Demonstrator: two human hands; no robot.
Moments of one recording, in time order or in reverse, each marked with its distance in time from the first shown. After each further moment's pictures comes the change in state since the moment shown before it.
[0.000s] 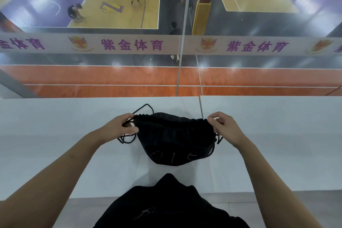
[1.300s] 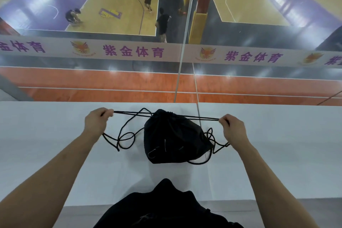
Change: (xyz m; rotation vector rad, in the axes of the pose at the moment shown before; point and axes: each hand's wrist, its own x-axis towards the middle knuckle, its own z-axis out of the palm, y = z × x) left_hand 0.014 -0.022 -0.035 0.035 0.699 -0.080; right_hand 0.022 0.015 -0.010 -0.338 0.362 -0.016
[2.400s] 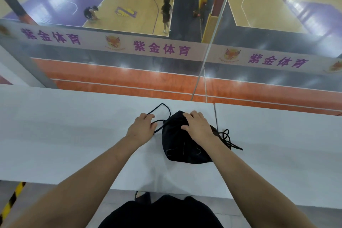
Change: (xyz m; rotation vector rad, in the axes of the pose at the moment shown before) left_hand -0.055 -0.006 0.043 0.470 -0.274 0.191; right_hand -0.036 -0.128 0.136 -0.561 -0.343 -0.418
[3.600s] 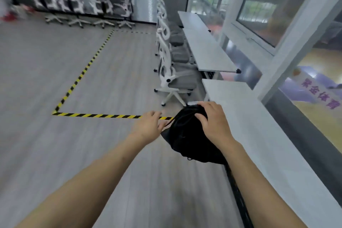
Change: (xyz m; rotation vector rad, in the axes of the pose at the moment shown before) left_hand -0.694 -0.106 0.021 -0.096 0.786 -1.121; right_hand -0.395 -0.420 -0.005 0.312 -0.020 -1.459
